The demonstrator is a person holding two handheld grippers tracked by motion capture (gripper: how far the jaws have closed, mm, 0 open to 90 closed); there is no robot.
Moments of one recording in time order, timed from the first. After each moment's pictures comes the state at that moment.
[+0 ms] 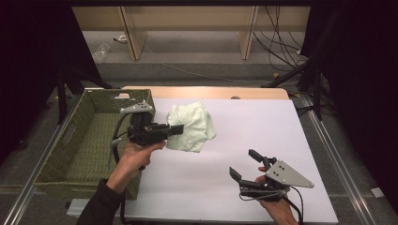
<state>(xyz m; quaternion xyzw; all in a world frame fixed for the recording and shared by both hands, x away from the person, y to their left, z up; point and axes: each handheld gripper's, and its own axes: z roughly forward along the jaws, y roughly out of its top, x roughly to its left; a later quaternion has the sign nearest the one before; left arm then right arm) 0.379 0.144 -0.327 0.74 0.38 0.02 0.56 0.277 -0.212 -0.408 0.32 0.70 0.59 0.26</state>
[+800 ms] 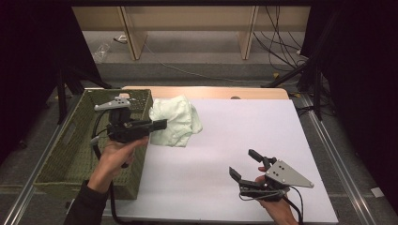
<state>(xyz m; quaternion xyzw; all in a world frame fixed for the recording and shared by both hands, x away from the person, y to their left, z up) 0.374 0.184 -0.309 0.72 0.39 0.04 0.57 0.277 -0.212 -0.408 0.32 0.70 0.59 0.26</state>
